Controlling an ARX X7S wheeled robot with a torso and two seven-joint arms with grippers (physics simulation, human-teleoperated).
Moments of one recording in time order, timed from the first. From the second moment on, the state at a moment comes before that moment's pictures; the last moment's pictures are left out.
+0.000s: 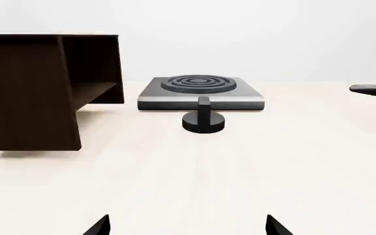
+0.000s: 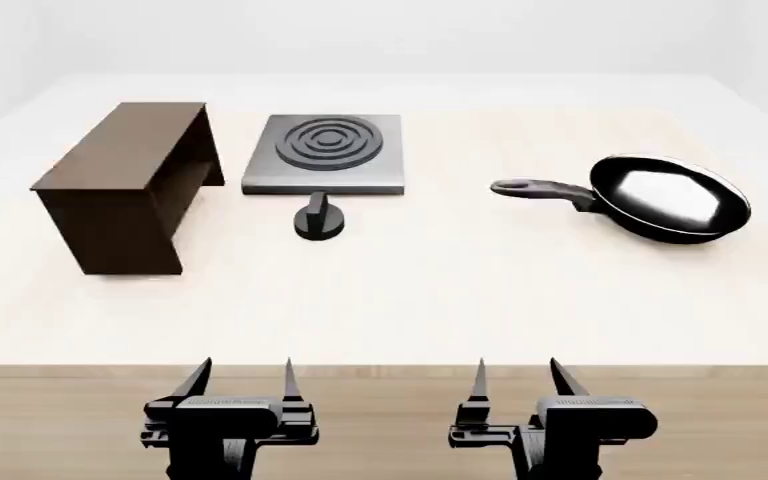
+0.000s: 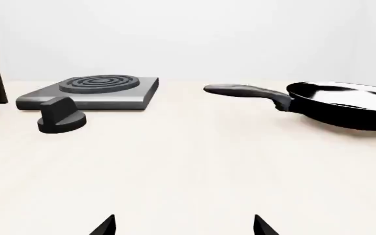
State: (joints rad) left arm 0.00 0.00 0.00 0.00 0.00 0.00 0.00; right arm 0.00 0.00 0.00 0.00 0.00 0.00 0.00
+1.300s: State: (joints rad) left arm -0.14 -0.14 0.09 0.28 -0.16 -0.42 -0.13; right arm 0.08 0.14 -0.09 -0.29 0.14 0.34 0.13
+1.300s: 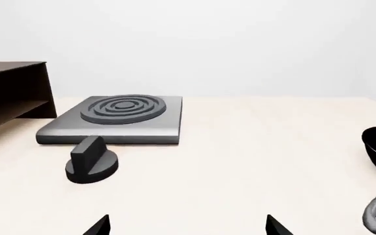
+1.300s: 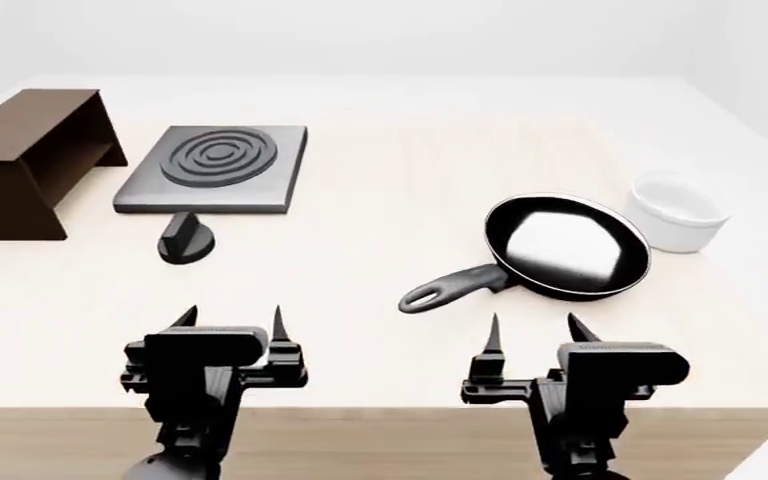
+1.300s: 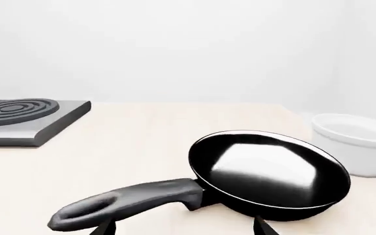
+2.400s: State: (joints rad) left arm -0.17 -0.18 0.13 0.32 -0.17 -0.48 -0.19; right arm 0.11 0.18 -0.05 -0.33 0.15 0.39 0.25
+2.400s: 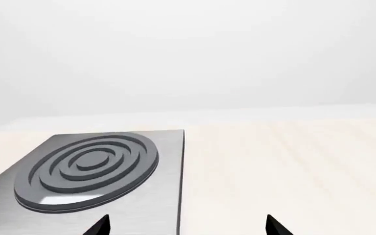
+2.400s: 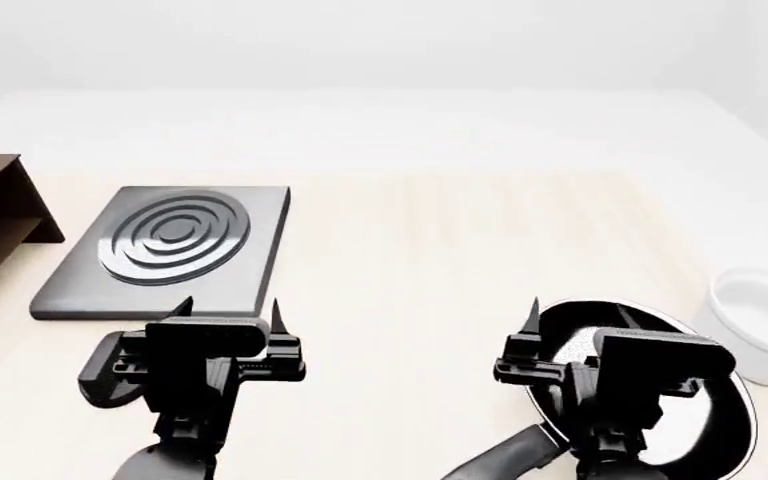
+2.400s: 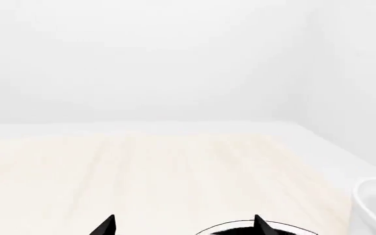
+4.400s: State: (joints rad) left arm -0.81 -0.24 0.59 0.32 -1.81 -1.46 -0.85; right arm 0.08 0.21 0.21 -0.41 0.07 0.41 0.61
